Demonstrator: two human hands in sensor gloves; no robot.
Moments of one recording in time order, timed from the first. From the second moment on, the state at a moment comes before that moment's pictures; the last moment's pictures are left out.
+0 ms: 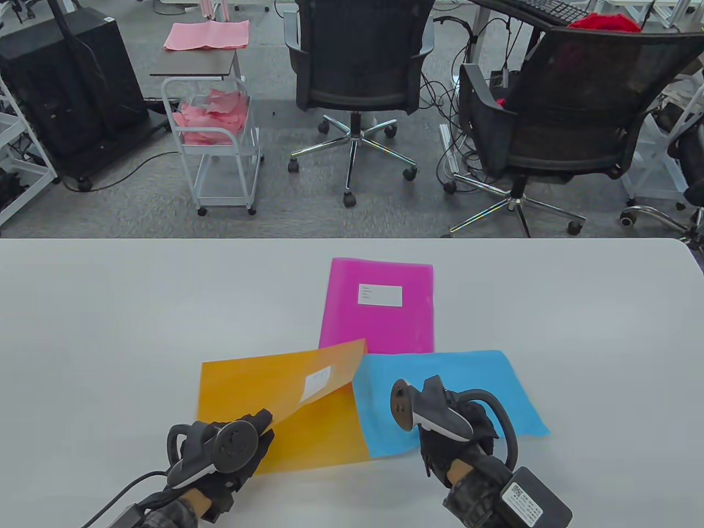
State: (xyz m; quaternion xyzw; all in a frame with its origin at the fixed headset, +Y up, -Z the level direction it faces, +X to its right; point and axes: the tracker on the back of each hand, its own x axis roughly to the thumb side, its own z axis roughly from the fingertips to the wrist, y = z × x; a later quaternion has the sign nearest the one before) left_hand -0.227 -0.741 -0.288 0.02 -0.18 0.06 0.98; right_hand 0.083 -0.683 -0.303 -0.07 -0.16 -0.98 0.12
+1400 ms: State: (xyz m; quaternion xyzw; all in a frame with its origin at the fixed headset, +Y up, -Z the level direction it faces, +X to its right) left_hand -0.214 -0.741 -0.275 0.03 -0.33 -0.06 0.94; right_hand 0.152 -0.768 -0.341 0.06 -0.35 -0.92 -0.17
